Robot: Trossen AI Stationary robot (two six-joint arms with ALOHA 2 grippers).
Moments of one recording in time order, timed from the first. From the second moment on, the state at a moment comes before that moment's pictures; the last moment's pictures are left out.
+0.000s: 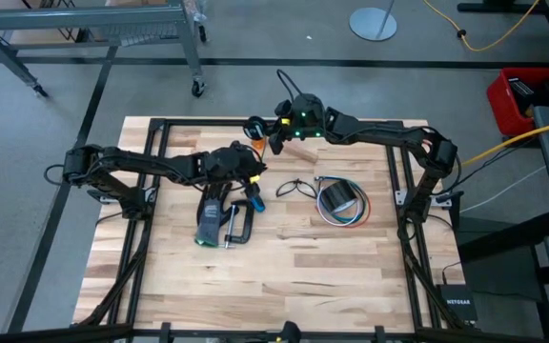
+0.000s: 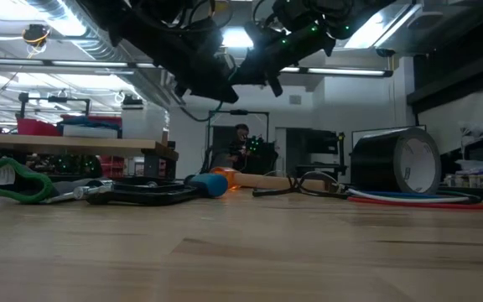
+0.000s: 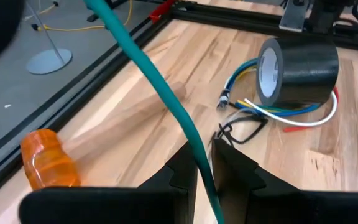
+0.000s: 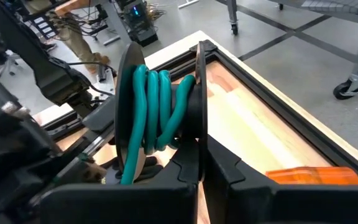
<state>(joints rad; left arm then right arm) 0.14 1.45 0.84 0.12 -0.27 -0.10 -0.44 1.75 1.36 0.00 -0.21 0.26</state>
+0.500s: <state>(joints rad) 0.13 1.45 0.84 0.09 -0.27 -0.10 -0.46 1.75 1.36 0.01 -0.28 0.26</state>
